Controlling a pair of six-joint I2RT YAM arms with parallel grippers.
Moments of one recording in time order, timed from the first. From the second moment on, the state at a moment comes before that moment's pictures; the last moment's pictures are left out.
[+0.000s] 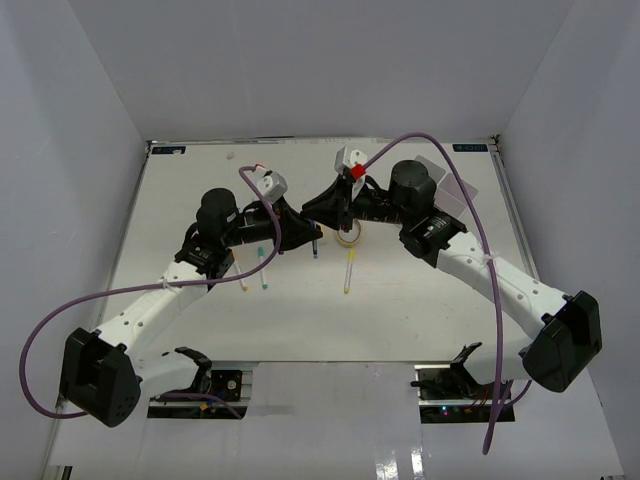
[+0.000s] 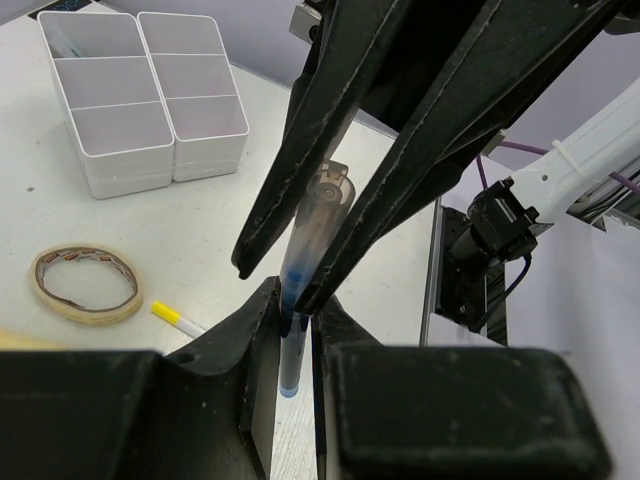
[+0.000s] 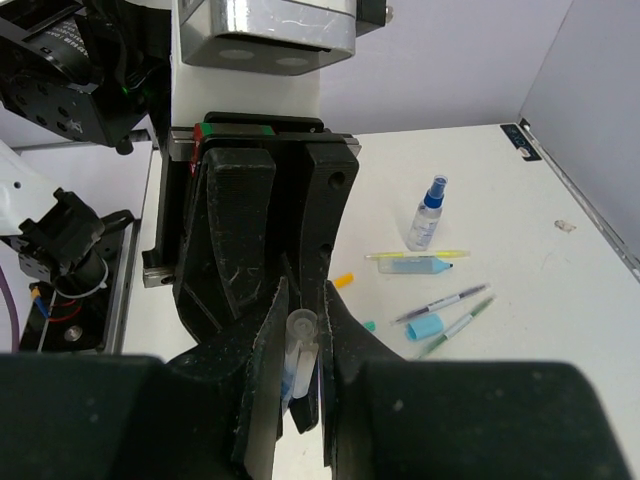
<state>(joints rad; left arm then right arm) -0.48 1.15 0.85 0.29 0.83 -0.27 0.73 1.34 1.16 0.16 -0.72 -0.06</state>
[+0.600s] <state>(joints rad) -0.48 1.11 0.79 0.28 0.84 -0.23 0.75 1.35 1.19 0.06 -0.70 0.00</state>
